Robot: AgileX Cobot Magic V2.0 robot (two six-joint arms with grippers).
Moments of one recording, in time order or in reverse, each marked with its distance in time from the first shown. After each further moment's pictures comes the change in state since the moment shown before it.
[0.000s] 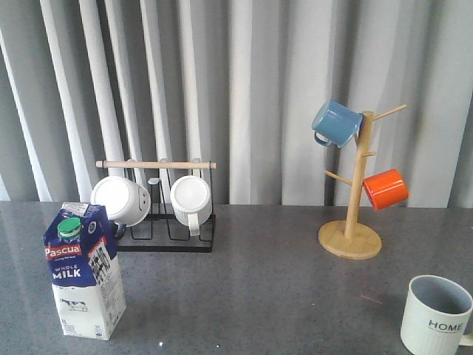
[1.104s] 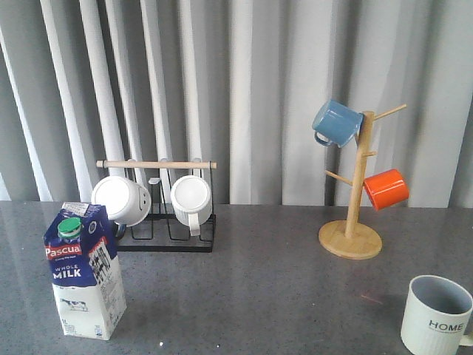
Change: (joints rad) left arm -0.002 0.151 0.000 0.000 0.024 0.051; right arm -0.002 0.010 0.051 -0.128 -0.117 -0.008
